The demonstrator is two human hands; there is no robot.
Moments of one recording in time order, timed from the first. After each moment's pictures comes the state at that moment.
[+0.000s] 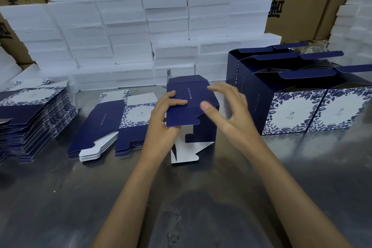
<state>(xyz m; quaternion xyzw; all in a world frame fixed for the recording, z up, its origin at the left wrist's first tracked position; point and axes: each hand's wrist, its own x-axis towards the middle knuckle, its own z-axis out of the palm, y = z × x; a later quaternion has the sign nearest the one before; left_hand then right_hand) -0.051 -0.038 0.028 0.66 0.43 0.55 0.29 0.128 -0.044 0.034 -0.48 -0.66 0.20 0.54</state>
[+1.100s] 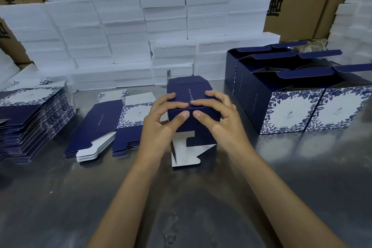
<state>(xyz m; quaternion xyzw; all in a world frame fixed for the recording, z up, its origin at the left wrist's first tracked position) -0.048 -0.037 0.027 0.62 0.43 0.58 0.31 0.111 -0.046 0.030 -0.48 -0.62 0.26 0.56</state>
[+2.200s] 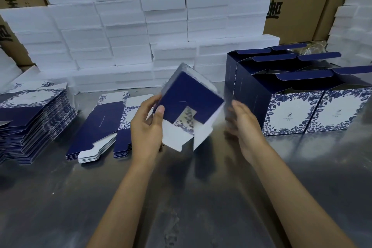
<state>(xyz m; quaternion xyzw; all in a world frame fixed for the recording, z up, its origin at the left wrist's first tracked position) -0.057 -0.039 0.028 0.52 0.45 0.66 0.31 0.145 -0.027 0.021 -0.54 -0.37 0.47 0.60</state>
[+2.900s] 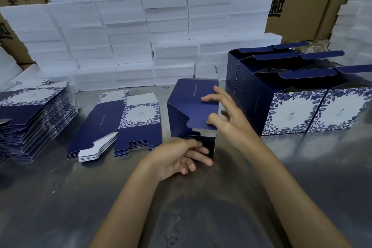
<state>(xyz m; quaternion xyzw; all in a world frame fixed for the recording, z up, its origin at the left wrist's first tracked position) -0.035 -0.042 0.018 0.48 0.54 0.24 0.65 0.130 -0.048 0.035 -0.45 -0.63 0.36 0.52</state>
